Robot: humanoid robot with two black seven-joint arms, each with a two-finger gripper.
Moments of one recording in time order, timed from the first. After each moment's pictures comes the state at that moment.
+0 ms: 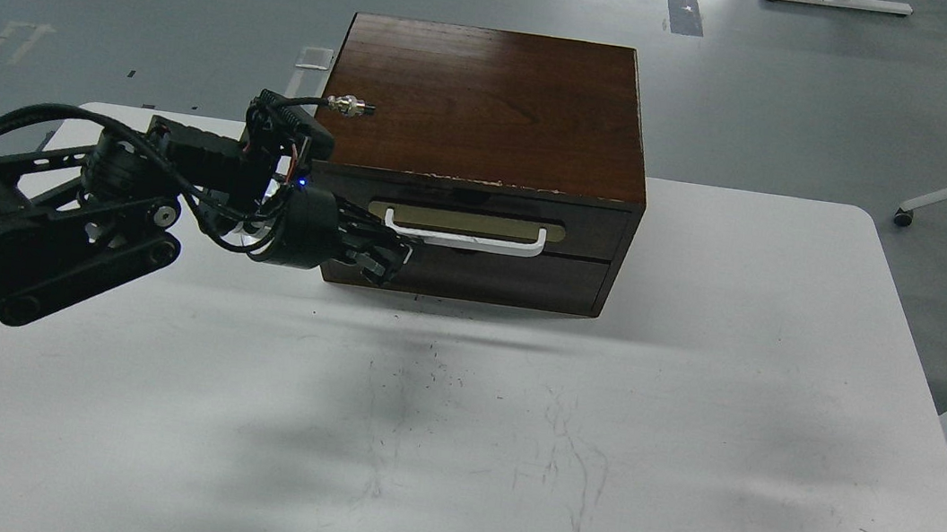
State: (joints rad) left arm -0.97 0.55 -0.38 -1.28 1.76 -0.49 -0.31; right arm 0.82 -0.68 0.49 0.53 0.46 0.49 0.36
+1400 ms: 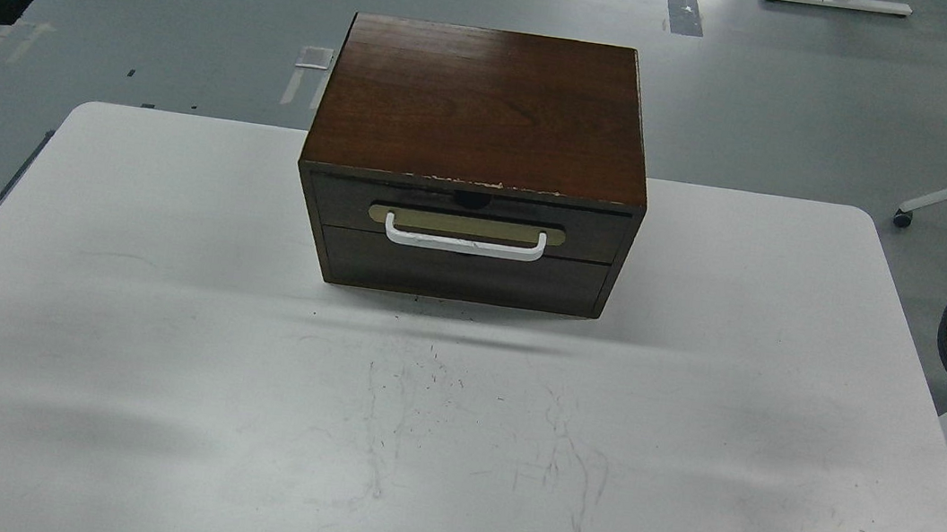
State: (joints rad) left arm -0.86 0.67 -0.58 -0.54 -0.09 -0.49 -0.49; right arm 0.86 -0.65 0.56 0.54 0.46 0.49 0.36
